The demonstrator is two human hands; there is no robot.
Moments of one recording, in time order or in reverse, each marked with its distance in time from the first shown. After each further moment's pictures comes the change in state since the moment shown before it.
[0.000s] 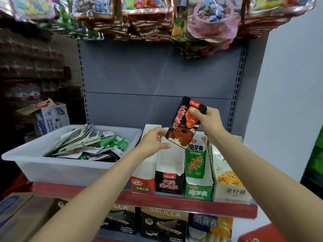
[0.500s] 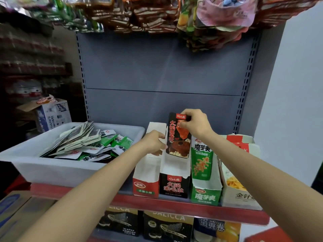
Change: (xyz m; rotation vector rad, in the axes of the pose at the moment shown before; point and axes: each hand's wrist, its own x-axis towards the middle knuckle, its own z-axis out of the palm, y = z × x) left_hand 0.028 -0.016 -0.008 0.122 -0.167 -0.242; right_hand 0.022 0.027 0.033 -0.643 -0.184 -0.260
